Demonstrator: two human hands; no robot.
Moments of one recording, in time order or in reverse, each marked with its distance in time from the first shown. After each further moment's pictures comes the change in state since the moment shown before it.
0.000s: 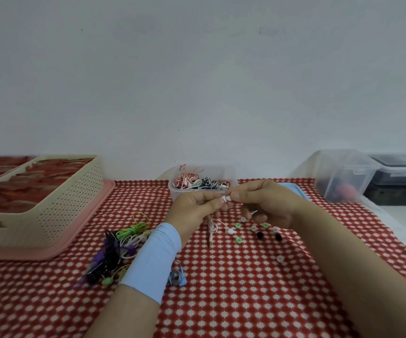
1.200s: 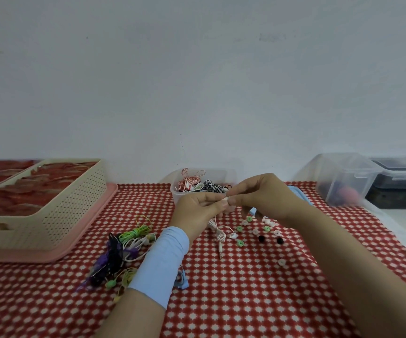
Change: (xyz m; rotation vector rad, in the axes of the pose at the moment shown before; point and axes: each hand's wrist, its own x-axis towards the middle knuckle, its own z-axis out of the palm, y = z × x) left_hand -0.005 0.012 0.010 -0.019 0.099 0.015; right_hand -0.008 -0.016 0.012 -0.394 0.245 -0.175
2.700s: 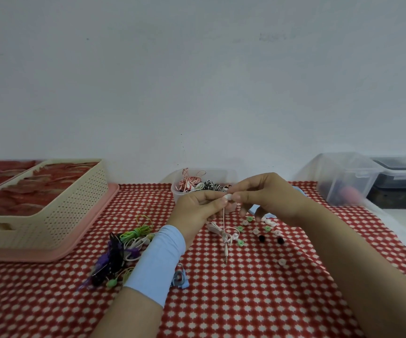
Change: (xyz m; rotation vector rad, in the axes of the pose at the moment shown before) left_hand 0.001 -0.001 -0.005 -0.115 -0.087 -0.035; right_hand -0.003 -0.001 -0.009 0.108 -0.116 -0.017
